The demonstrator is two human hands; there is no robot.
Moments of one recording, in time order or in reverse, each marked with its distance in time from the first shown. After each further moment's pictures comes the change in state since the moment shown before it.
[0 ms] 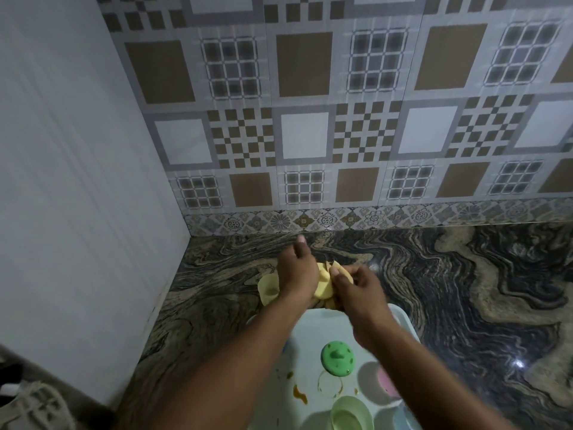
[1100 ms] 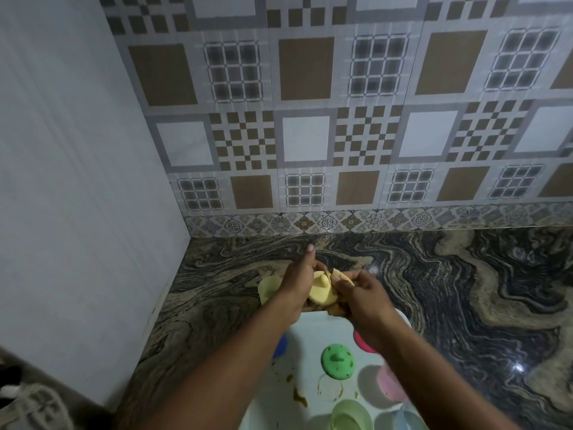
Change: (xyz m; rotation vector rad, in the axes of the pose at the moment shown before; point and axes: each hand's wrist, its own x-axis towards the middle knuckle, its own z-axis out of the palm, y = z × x) left_hand 0.011 -0.017 -0.008 -0.061 -0.307 -0.194; right_hand -0.002 -0.011 -0.006 0.079 -0.081 0.072
